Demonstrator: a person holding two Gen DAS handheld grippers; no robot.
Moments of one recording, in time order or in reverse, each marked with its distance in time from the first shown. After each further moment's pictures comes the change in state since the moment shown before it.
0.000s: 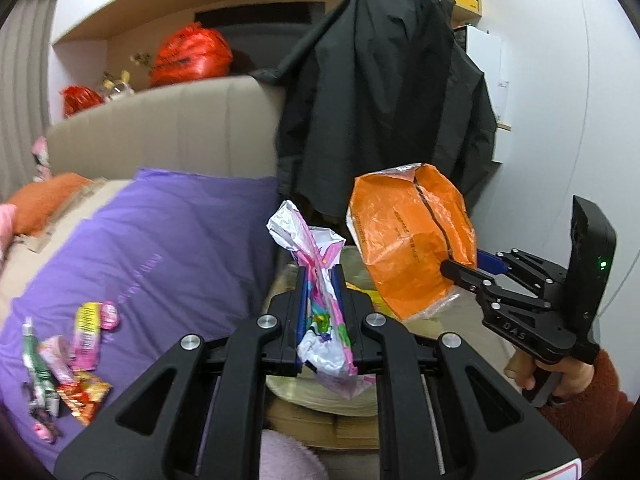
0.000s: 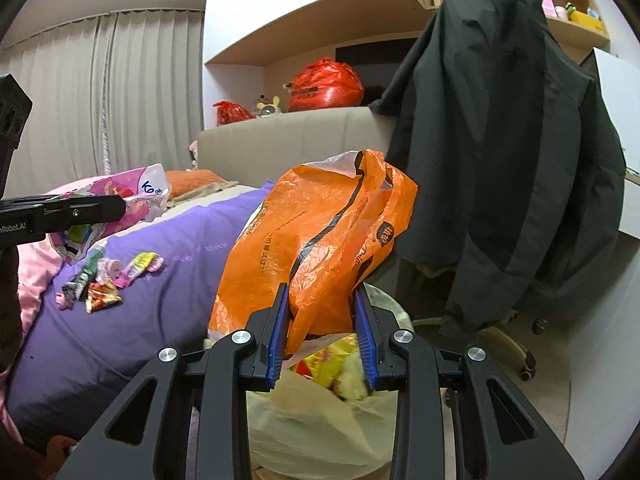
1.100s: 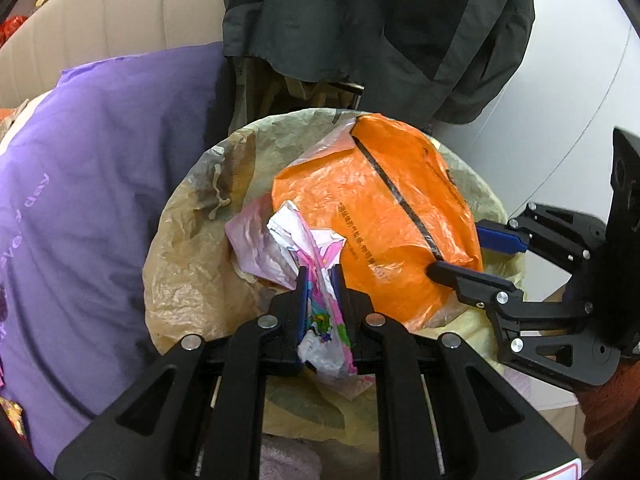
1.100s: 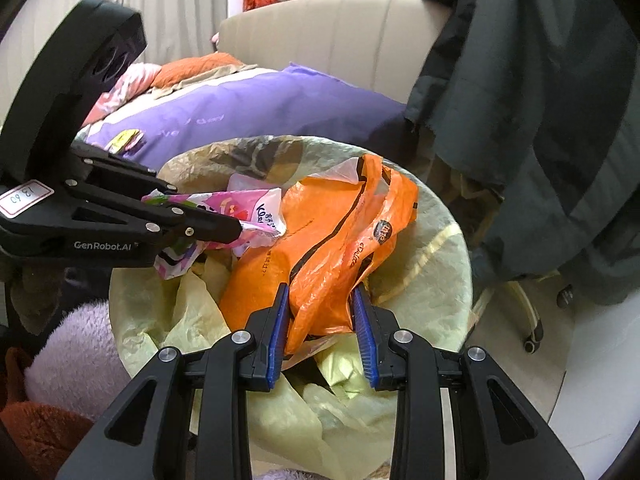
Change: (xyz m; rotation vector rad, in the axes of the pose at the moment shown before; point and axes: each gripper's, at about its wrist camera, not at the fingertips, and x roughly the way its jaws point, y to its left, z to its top) left arm 0.203 0.005 -0.048 -0.014 0.413 -0.130; right arm 0.118 -0.014 -0.044 -0.129 0.375 0.087
